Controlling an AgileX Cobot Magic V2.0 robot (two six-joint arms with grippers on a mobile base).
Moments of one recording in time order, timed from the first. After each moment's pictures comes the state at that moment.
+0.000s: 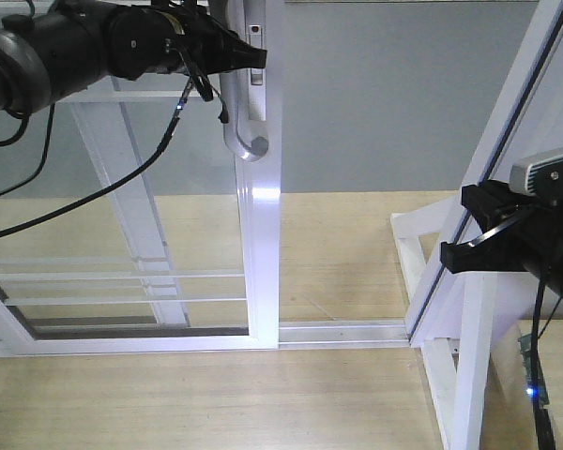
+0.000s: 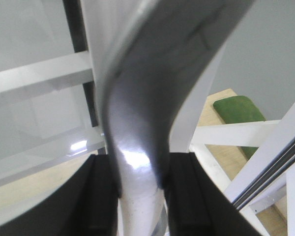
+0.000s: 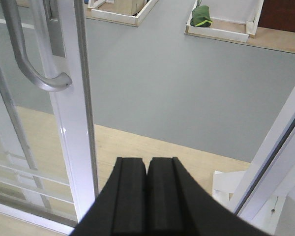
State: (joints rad) left arm -0.41 1.96 -1.71 -0.06 0.33 0.00; right arm 0.31 1.02 -0.41 0.29 -0.18 -0.34
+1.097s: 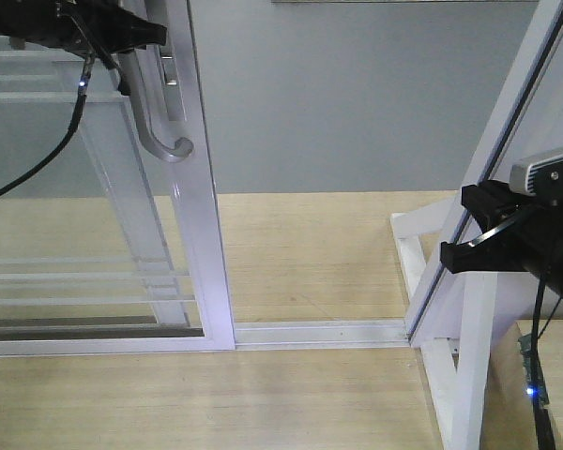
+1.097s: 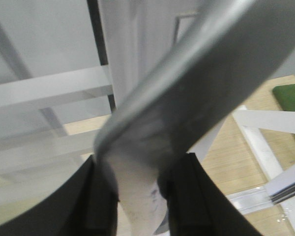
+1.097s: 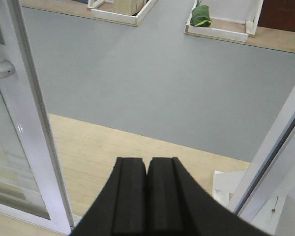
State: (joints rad) left arm -0.20 1.85 -1.69 -0.01 0.52 0.00; right arm 0.31 1.02 -0.41 0.29 -0.18 -0.34
